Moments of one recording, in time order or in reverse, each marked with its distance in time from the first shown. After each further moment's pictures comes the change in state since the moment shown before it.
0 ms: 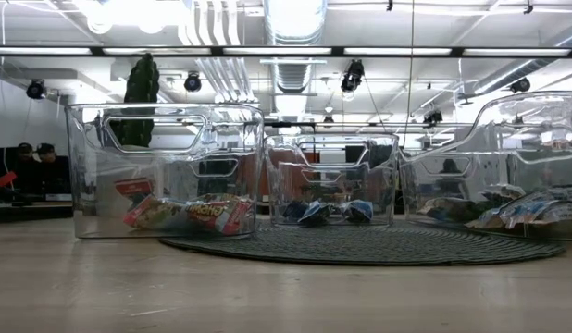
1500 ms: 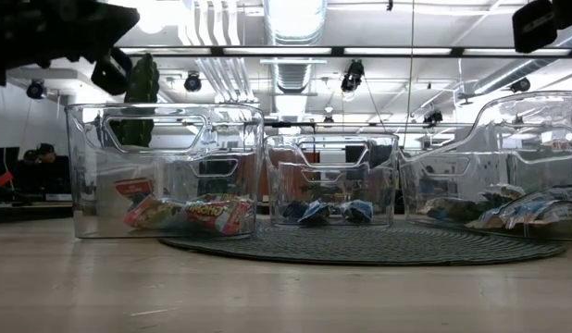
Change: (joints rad) left arm 0.073 -0.181 -0.848 0.773 0.197 -0.240; right arm 0.001 -0.387 -0.730 0.304 -0.258 0.052
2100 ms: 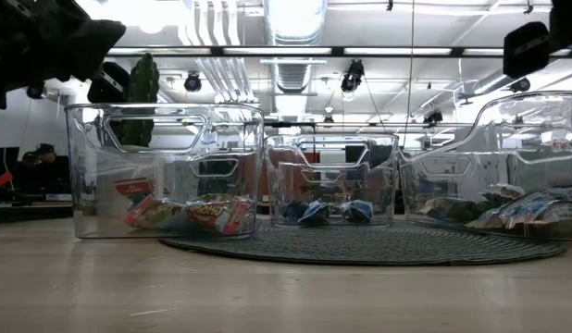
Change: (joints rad) left arm -0.001 -0.001 -0.137 0.141 0.121 -0.014; right arm -0.002 0.000 -0.379 0.617 -0.094 -0.002
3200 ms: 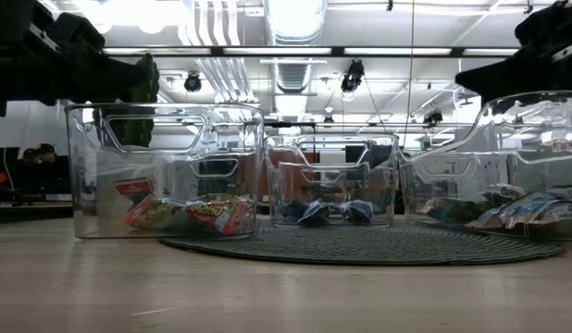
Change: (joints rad) left arm 0.124 0.000 -0.002 -0.129 -0.064 0.138; right arm -0.453 0.003 -0.030 -0.136 0.016 -0.069
